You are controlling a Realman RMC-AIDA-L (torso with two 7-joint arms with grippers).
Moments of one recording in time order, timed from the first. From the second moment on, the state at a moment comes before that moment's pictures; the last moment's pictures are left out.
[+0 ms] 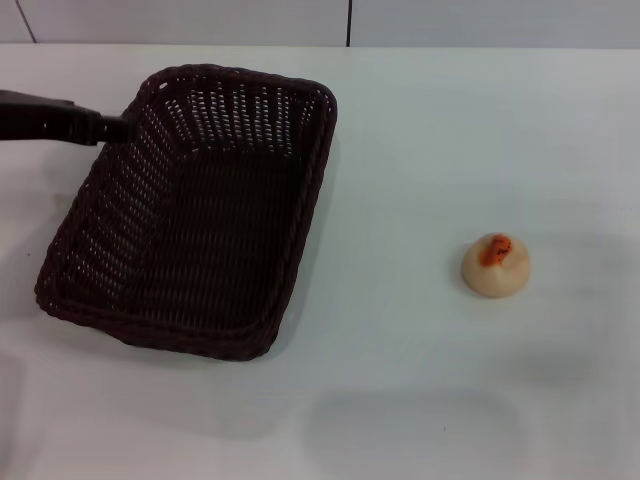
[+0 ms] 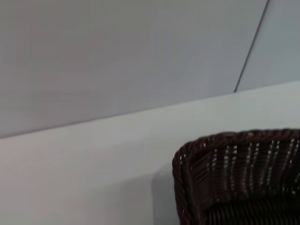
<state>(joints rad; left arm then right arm) -0.29 -2.06 -1.89 -1.60 2.52 -1.17 0.46 -0.02 2.08 0.97 0.92 -2.08 -1.26 -0.53</state>
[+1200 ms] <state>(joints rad) -0.31 -2.06 -1.83 -1.49 2.60 -1.21 0.45 -0.03 2.07 0.96 0.92 -2.08 -1.27 -0.53</state>
